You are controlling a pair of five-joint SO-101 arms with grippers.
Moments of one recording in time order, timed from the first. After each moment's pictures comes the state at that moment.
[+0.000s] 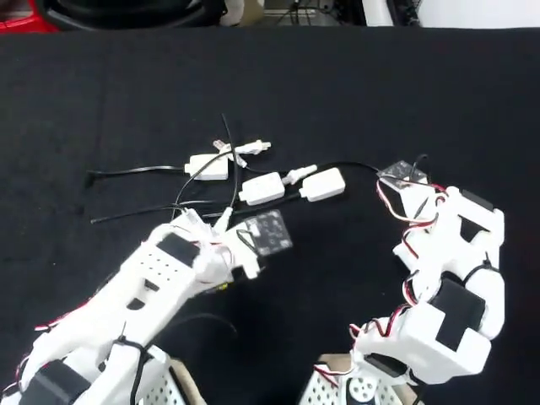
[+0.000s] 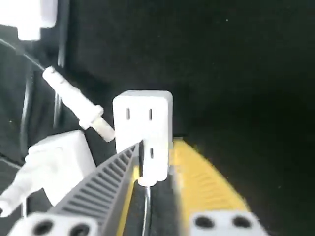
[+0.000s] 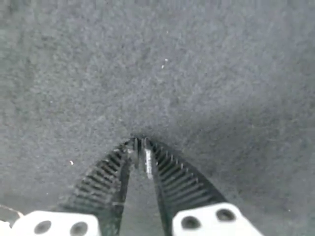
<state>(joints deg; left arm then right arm) 26.6 -26.5 61.8 49.9 -40.8 31.7 1.9 38.6 60.3 61.4</state>
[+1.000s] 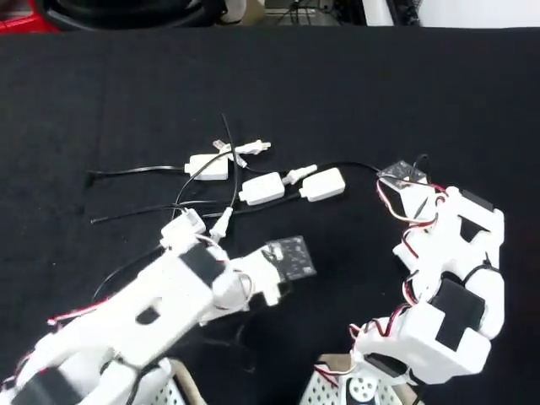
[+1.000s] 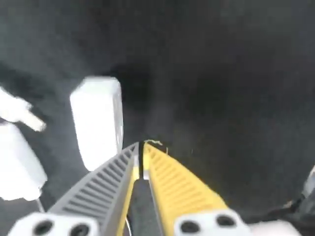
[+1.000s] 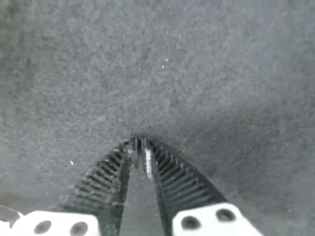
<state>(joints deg) 38.7 -37.3 56.7 69.2 -30.1 31.6 1.9 38.6 60.3 61.4</state>
